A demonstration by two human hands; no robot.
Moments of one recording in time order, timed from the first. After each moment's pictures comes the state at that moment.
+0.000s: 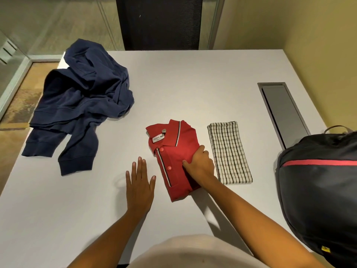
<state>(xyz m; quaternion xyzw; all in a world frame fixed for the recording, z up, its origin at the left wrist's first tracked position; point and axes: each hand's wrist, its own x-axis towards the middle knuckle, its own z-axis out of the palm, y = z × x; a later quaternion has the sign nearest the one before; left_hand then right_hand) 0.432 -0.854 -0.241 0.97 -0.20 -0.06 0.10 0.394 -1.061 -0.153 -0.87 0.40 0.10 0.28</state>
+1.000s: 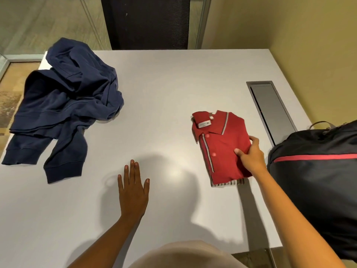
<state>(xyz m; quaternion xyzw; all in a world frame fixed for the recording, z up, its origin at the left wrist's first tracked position) 0.429 -0.851 -0.241 0.97 -0.22 -0.04 0.12 0.313 -1.197 -0.123 -0.77 0.49 -0.05 0.41</state>
